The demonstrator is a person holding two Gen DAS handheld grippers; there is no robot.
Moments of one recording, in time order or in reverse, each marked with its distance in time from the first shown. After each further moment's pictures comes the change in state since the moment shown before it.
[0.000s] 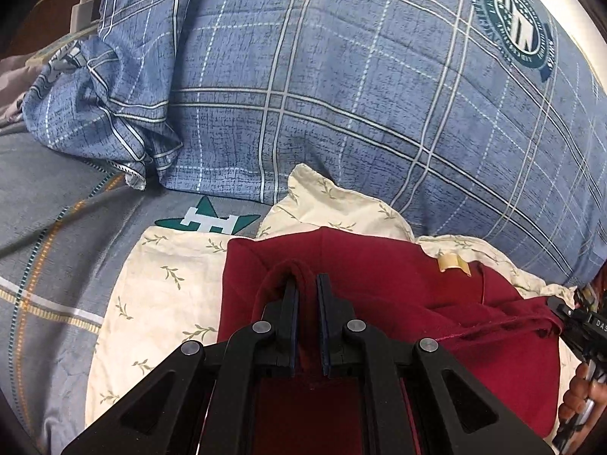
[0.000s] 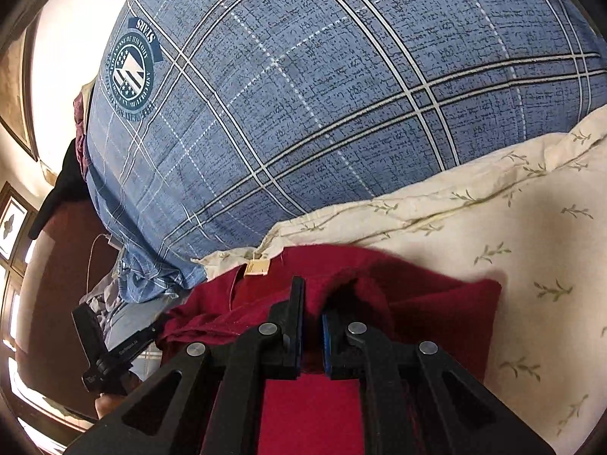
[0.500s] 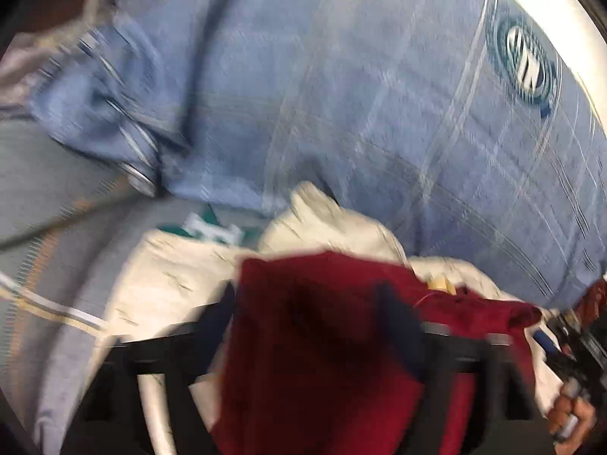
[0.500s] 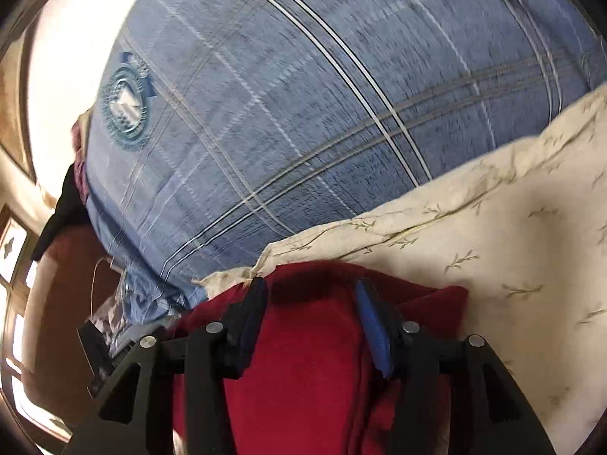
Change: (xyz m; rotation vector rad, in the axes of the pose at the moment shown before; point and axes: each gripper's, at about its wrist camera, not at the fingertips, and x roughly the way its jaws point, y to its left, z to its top) left arm -0.021 0.025 0.006 -0.083 -0.093 -0.042; right arm -0.030 -0.011 0.001 0.028 -0.051 -0.021
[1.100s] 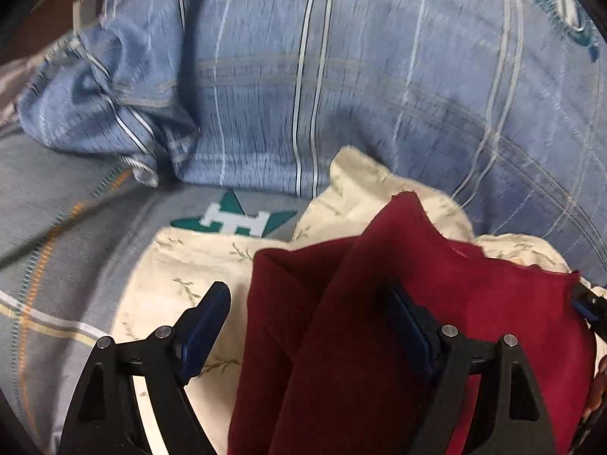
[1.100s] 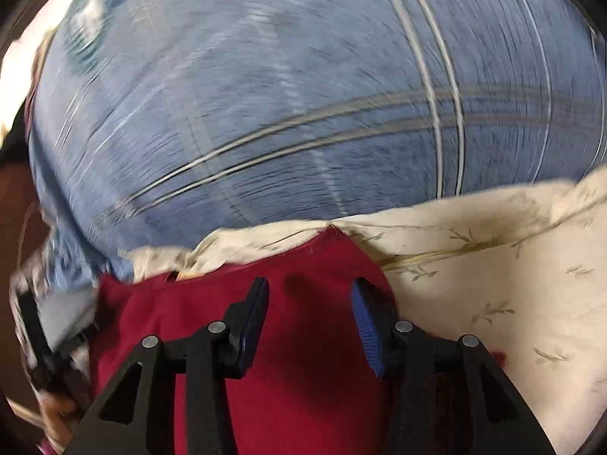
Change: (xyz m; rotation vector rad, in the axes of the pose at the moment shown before) left arm 0.075 -0.011 -0.010 0.090 0.136 0.190; right arm 0.089 0.006 0.011 -0.128 0.070 -0.222
